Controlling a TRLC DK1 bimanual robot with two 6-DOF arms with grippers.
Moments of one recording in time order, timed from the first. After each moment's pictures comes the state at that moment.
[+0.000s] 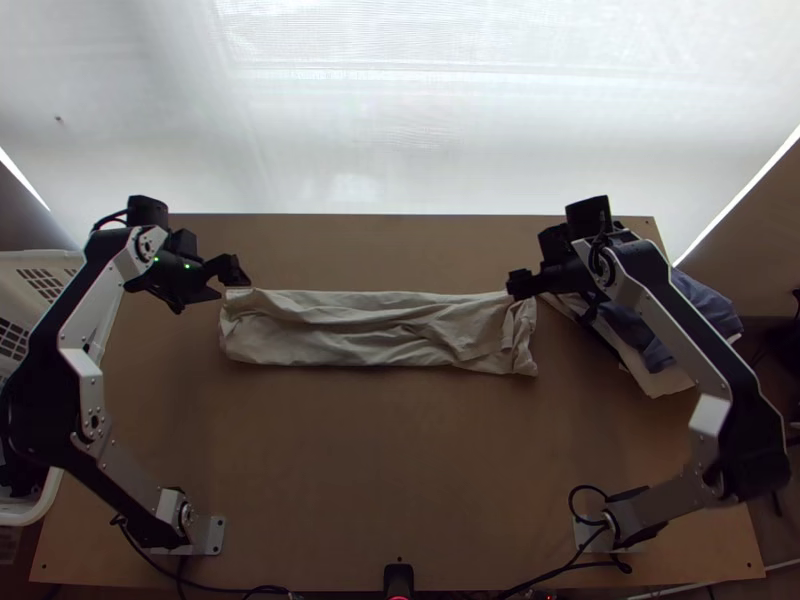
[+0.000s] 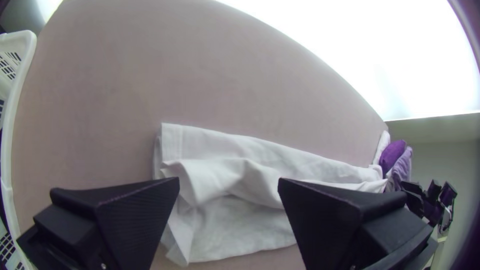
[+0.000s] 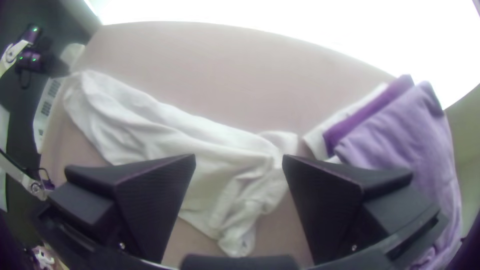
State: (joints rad) left arm 0.14 1.82 1.52 -0.90 0.39 -0.16; right arm 0.25 1.64 1.42 -0.77 -0.17 -0.03
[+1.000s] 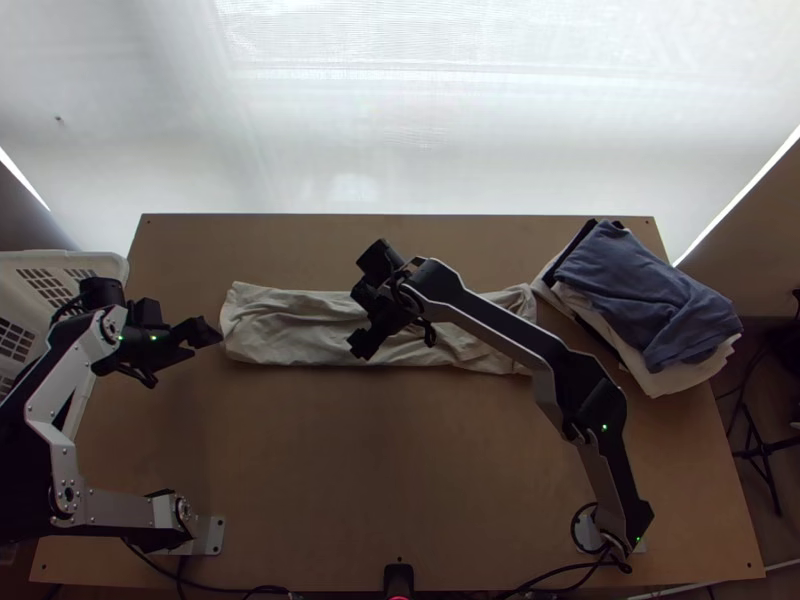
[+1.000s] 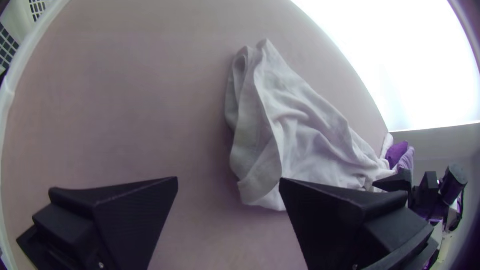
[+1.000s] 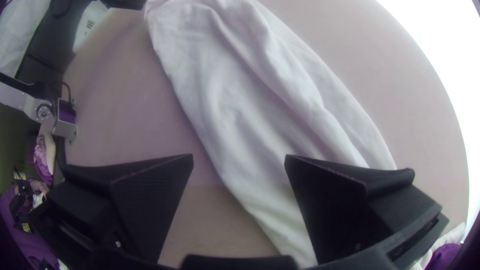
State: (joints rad) left arm 0.36 1.51 0.95 -0.67 0.47 -0.06; right arm 0.82 2.17 1.94 -0.87 -0.23 -0.06
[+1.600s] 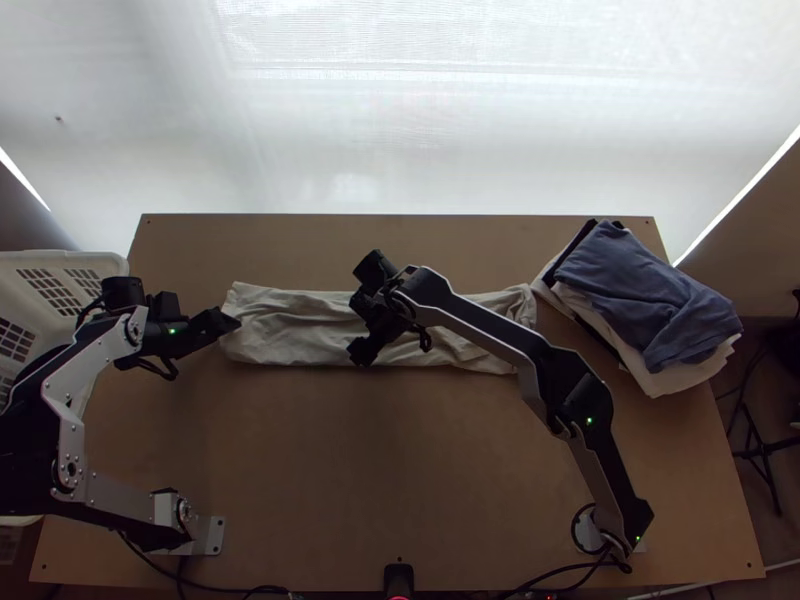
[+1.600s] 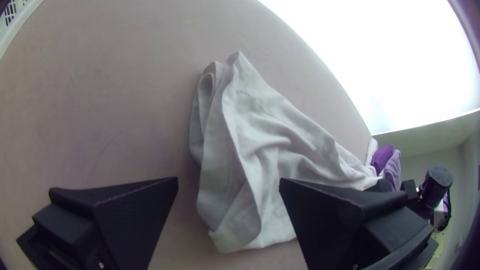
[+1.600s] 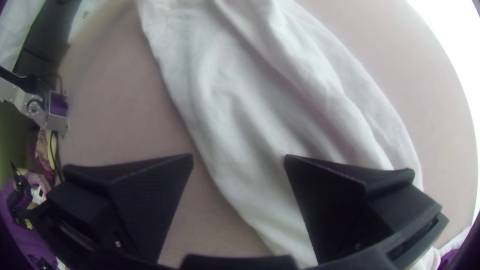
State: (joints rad) left arm 0.30 1.61 0.91 -0.41 0.57 -0.14; right arm 0.82 2.24 1.93 -0.85 -0.24 -0.07
